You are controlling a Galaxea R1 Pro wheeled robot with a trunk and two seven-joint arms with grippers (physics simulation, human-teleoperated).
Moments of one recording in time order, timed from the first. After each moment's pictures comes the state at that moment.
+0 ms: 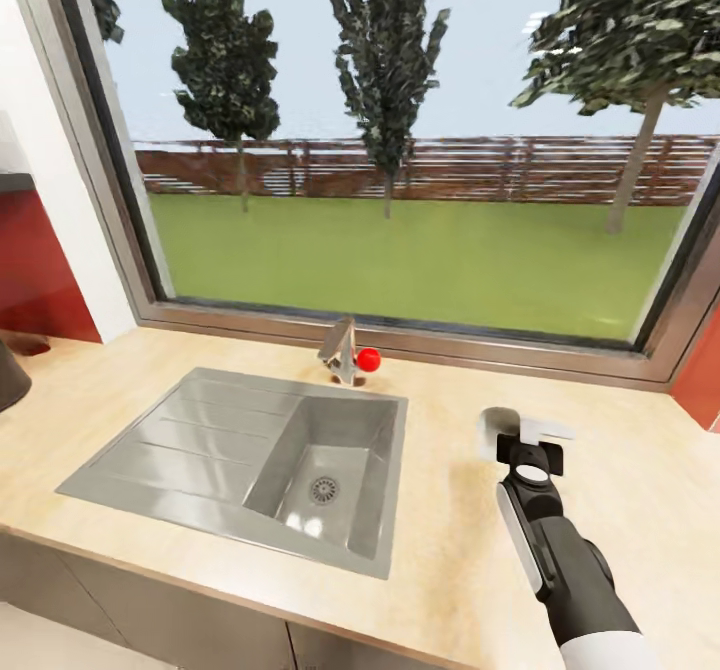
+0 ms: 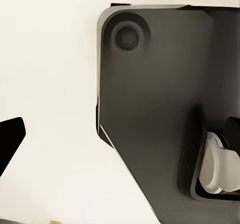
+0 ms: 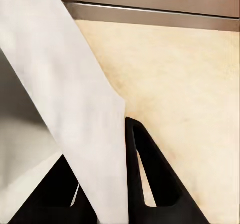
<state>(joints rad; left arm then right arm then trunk) 0.00 0.02 -0.05 -0.09 0.09 -0.07 0.00 -0.46 0.02 0.01 -1.27 -0.01 0.48 -0.50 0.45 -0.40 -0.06</state>
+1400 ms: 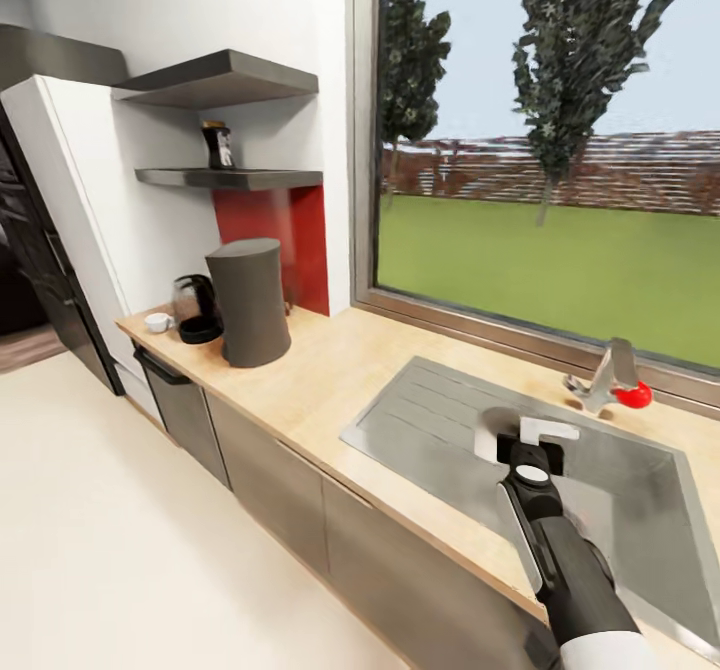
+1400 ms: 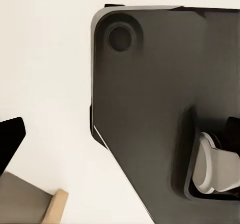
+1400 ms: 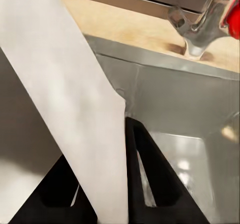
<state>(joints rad) 0.00 0.01 -0.05 -0.09 0.09 -0.08 0.00 -0.46 0.02 0.01 -1.27 -0.01 0.48 -0.50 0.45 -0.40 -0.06</state>
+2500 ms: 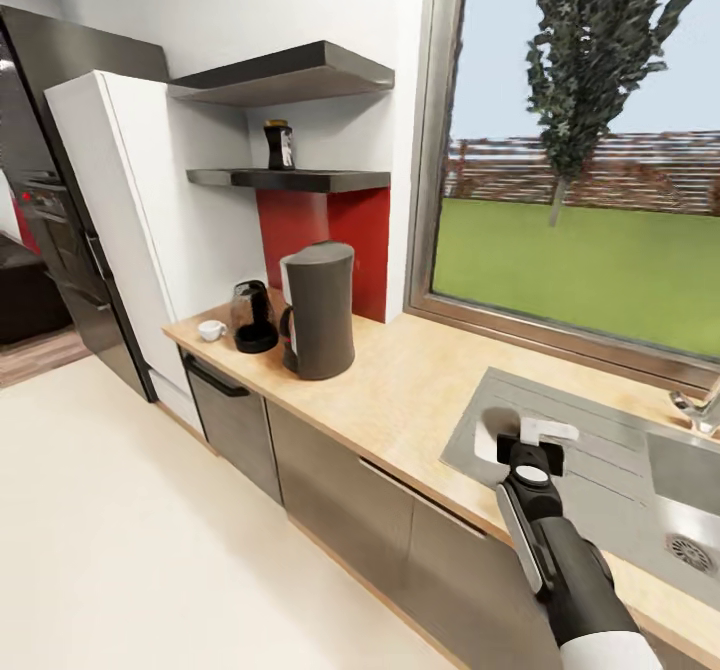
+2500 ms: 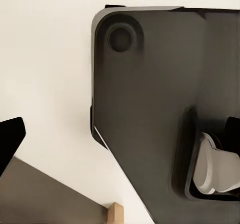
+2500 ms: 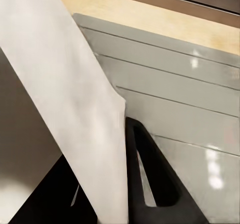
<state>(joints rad) 0.00 0.01 -0.05 -0.10 0.09 -0.08 0.00 -0.46 0.02 0.01 -1.27 -0.01 0.48 -0.50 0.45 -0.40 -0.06</state>
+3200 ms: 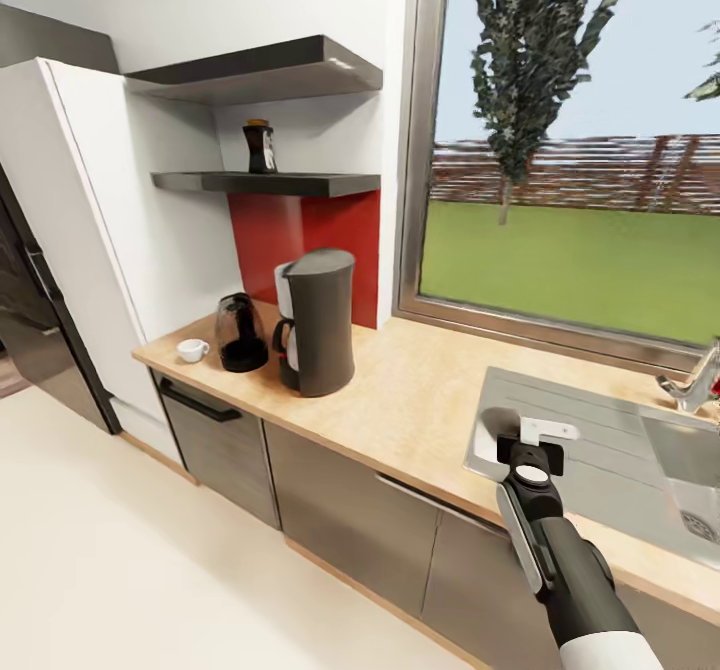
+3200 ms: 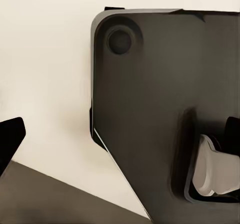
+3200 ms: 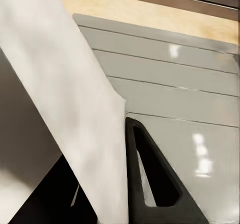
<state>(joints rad) 0.00 0.01 -0.05 -0.10 0.09 -0.08 0.00 -0.46 0.02 0.01 -1.27 -0.01 0.48 -0.50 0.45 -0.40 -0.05</state>
